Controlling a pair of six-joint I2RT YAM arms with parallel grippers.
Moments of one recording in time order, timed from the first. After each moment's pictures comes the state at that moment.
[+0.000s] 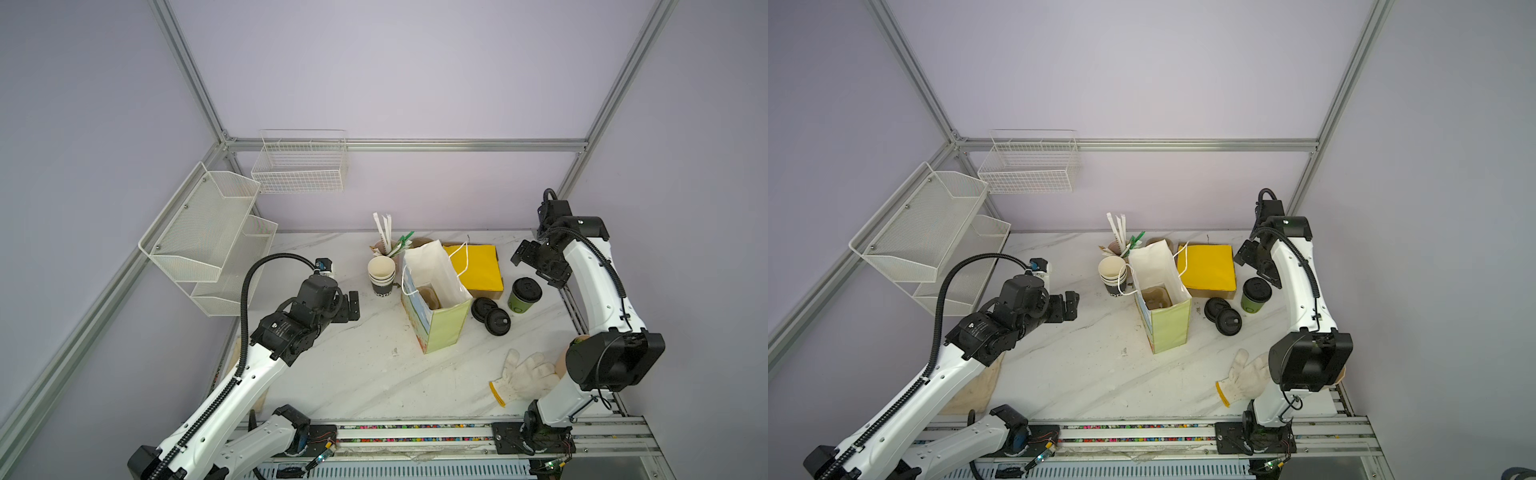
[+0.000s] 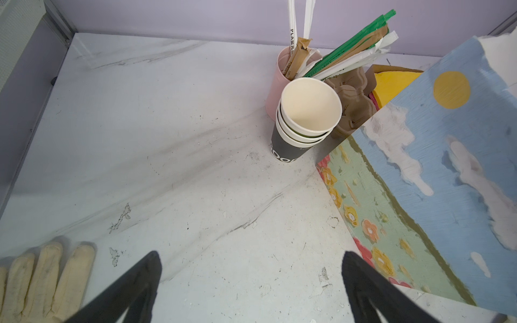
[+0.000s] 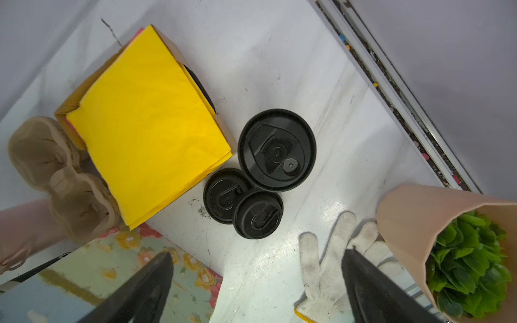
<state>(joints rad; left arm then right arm) -0.50 0.98 1.05 -0.77 -0.28 -0.40 -0.02 1.69 1.84 -1.40 0.11 0.66</state>
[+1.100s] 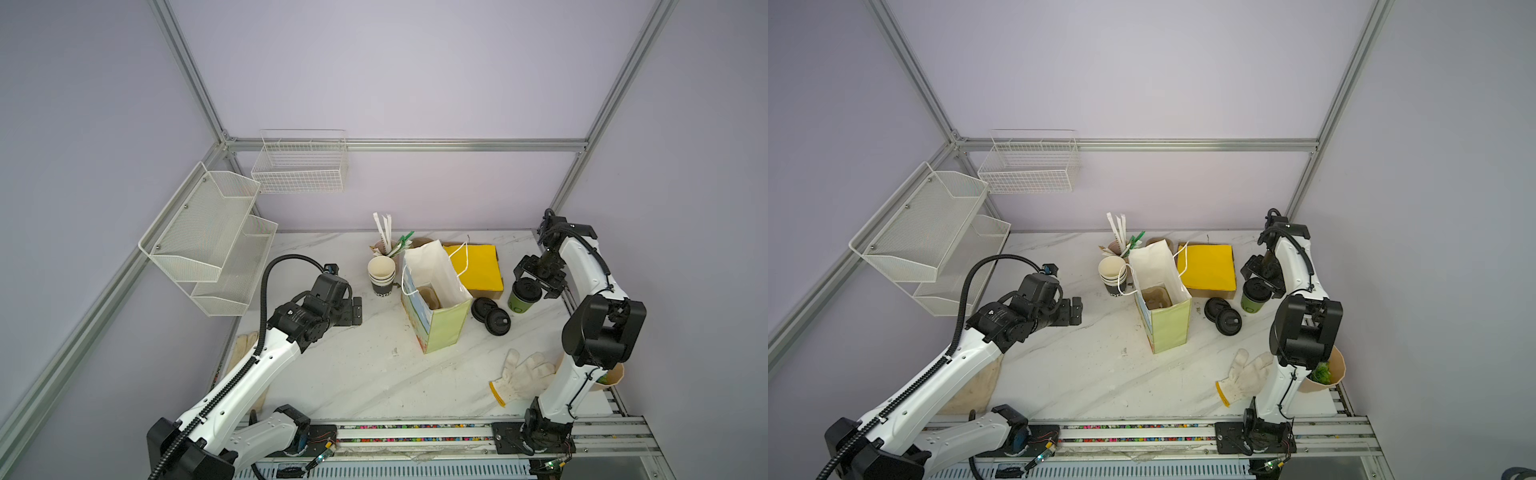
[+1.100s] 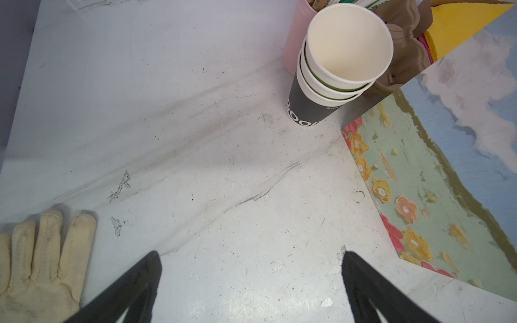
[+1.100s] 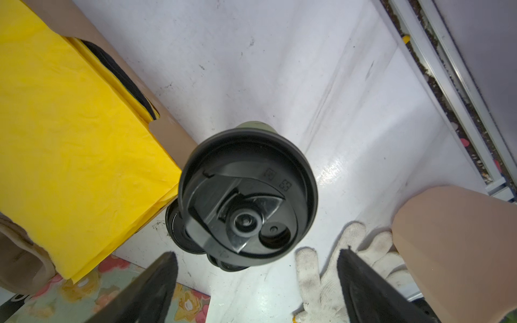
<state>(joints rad) -0.49 1.10 1.05 -0.85 -0.26 -0.42 -0.15 1.87 1.77 -1.33 0.01 0.61</state>
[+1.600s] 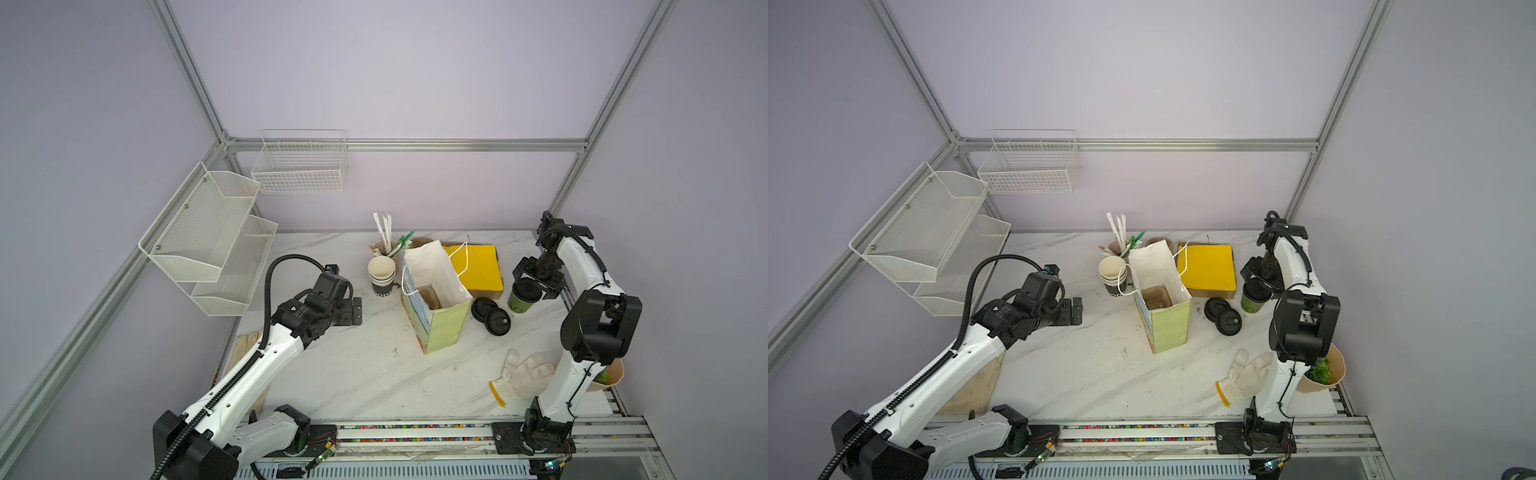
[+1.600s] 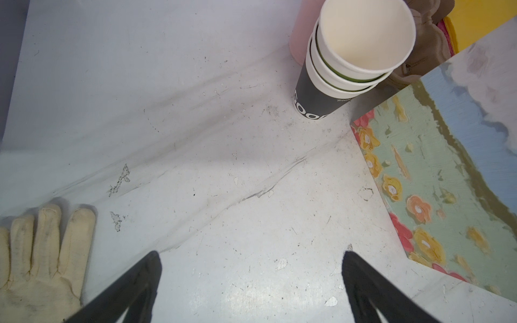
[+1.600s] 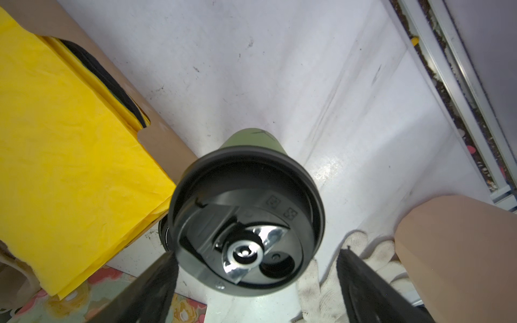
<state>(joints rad) -0.48 1.13 1.05 -0.85 -0.25 -0.42 -0.15 1.91 1.77 -1.31 0.01 0.60</state>
